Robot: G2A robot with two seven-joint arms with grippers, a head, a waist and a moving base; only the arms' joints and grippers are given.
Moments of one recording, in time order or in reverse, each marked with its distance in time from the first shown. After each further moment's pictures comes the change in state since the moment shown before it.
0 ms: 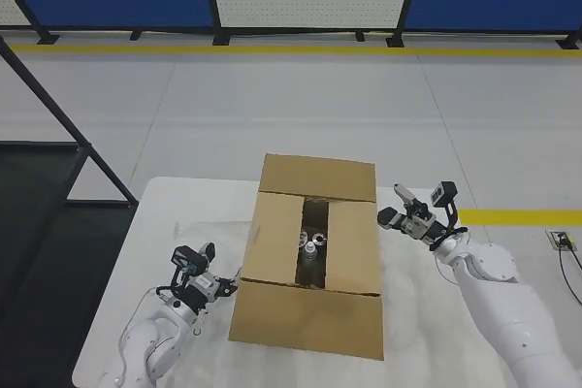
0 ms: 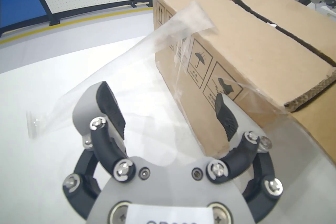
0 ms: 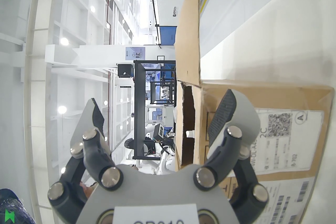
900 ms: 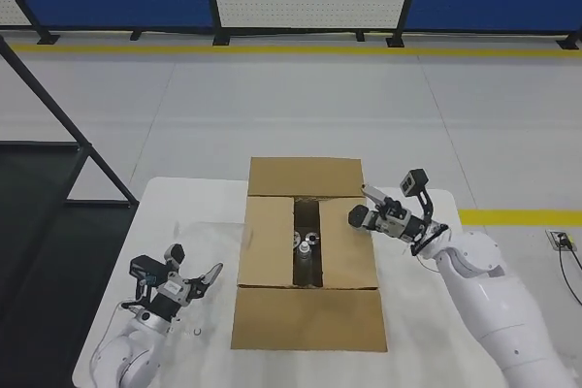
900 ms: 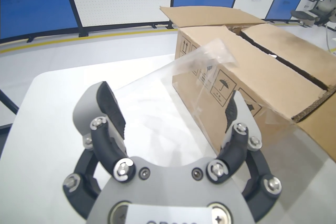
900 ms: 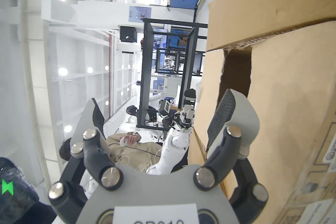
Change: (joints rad) left arm 0.128 0.022 -0.141 -0.107 -0.069 0.042 0.082; right arm -0.033 -0.010 -0.028 -0.253 -0.075 0.106 0.009
